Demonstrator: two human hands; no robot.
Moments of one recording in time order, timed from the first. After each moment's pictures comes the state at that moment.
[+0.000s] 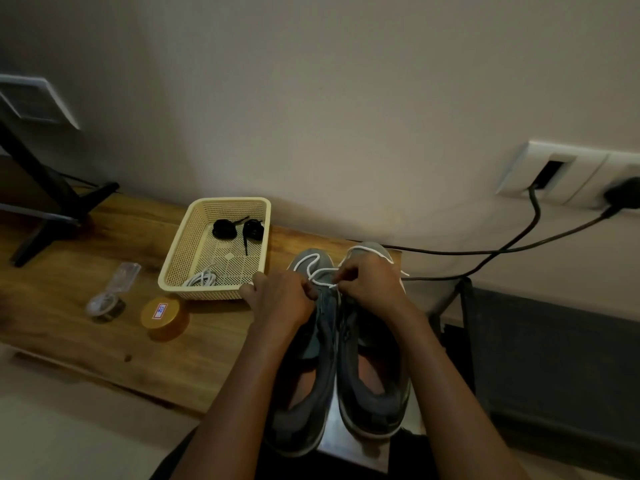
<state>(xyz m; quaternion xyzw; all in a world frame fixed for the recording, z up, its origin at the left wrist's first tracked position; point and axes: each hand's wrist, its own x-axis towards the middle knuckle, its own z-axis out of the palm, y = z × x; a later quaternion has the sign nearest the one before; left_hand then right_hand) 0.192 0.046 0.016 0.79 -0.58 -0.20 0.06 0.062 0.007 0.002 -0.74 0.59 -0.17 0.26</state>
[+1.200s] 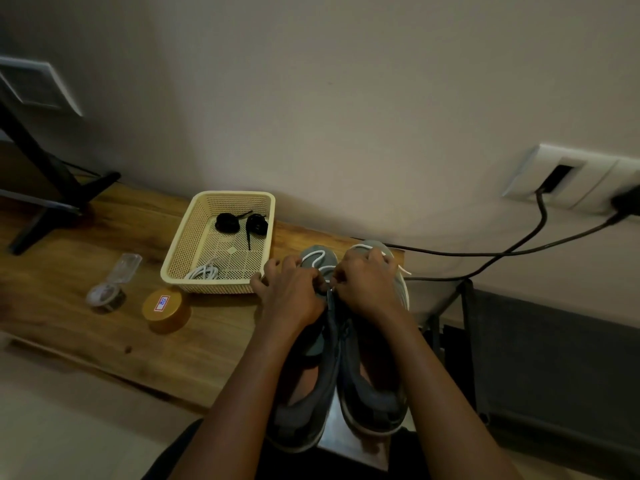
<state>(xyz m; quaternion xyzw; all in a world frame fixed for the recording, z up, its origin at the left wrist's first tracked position) 0.193 0.043 0.001 0.76 -0.62 -0.20 0.09 0.081 0.012 0.003 -0.78 0.61 -0.06 0.13</state>
